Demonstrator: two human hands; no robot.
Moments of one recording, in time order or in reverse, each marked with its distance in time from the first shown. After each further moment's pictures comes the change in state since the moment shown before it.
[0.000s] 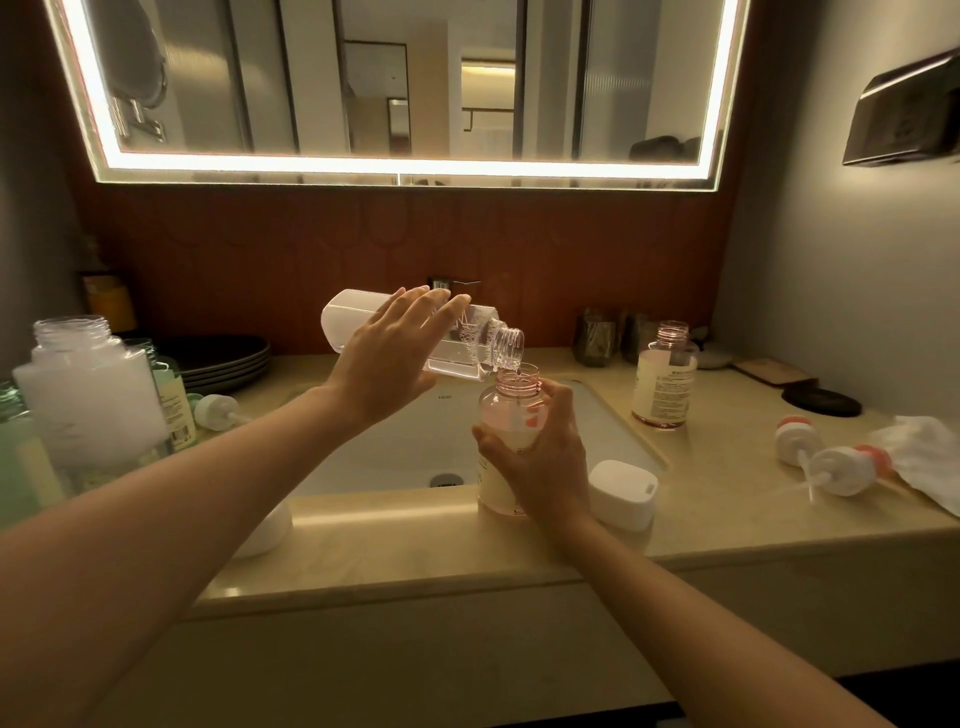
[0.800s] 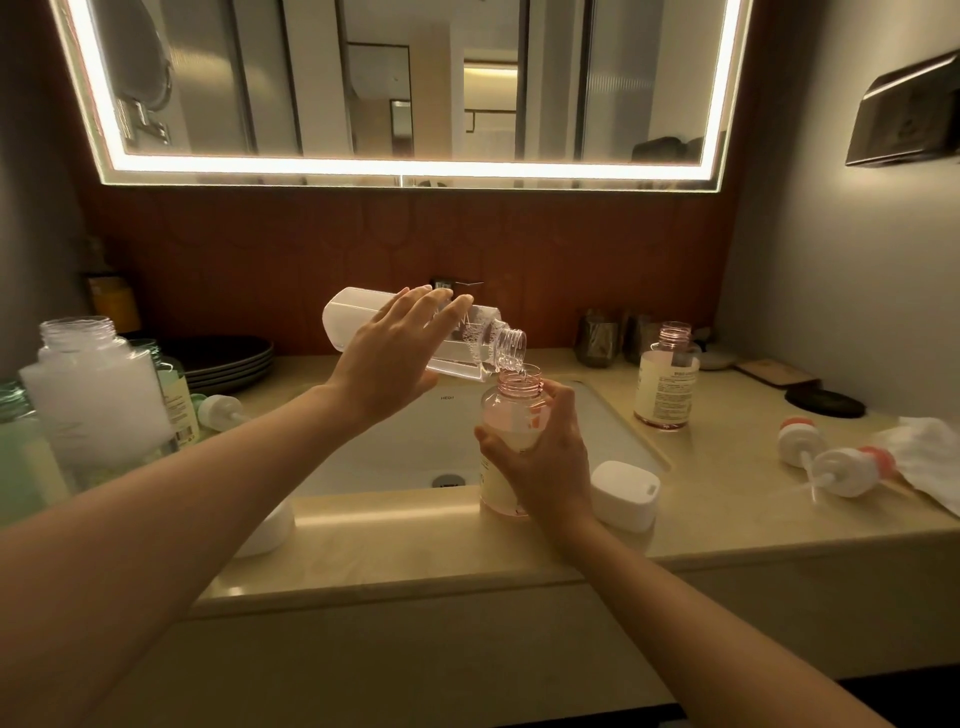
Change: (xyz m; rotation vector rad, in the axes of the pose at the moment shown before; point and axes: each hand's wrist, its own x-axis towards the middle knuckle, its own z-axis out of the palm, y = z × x) left_hand 0.001 -0.002 0.001 0.014 -0.032 -0.004; right_hand 0.000 -0.002 -0.001 0.007 -0.005 -0.004
